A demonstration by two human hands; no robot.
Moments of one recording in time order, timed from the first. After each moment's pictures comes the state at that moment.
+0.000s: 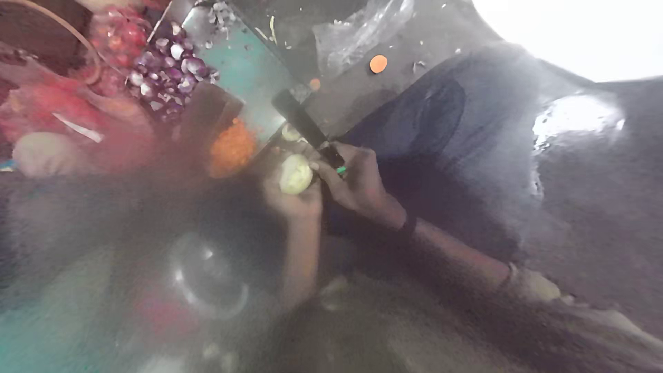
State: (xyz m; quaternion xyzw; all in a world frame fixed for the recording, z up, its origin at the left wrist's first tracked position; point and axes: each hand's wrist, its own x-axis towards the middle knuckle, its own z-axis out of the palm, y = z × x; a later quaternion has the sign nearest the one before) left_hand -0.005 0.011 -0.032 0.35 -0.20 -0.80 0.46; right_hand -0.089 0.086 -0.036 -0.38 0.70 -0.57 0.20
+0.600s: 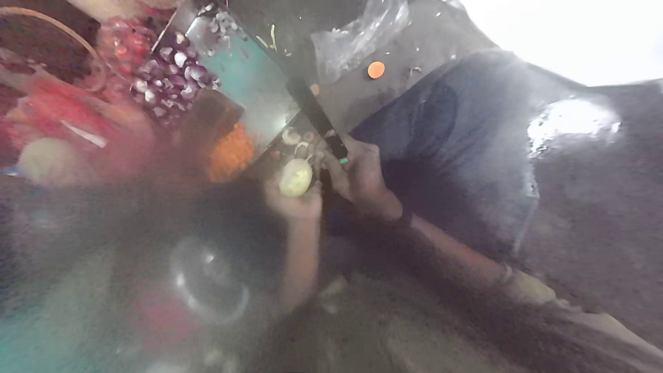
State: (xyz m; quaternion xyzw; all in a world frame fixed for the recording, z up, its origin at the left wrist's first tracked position) left_hand -0.001 0.009 -0.039 0.35 -0.15 -0.82 0.42; right_hand -0.096 0.082 -0.042 -0.37 0.76 -0.52 0.13
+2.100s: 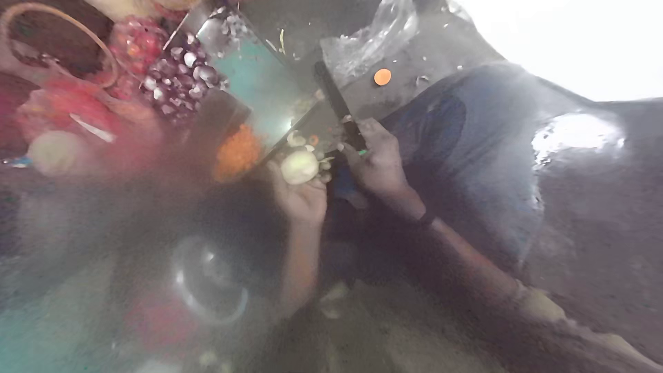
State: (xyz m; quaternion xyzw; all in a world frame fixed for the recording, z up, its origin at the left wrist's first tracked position) left_hand -0.001 0.004 -0.043 0.28 -0.22 -0.86 0.37; right_hand -0.127 0.094 -0.042 -0.36 0.78 -0.49 0.17
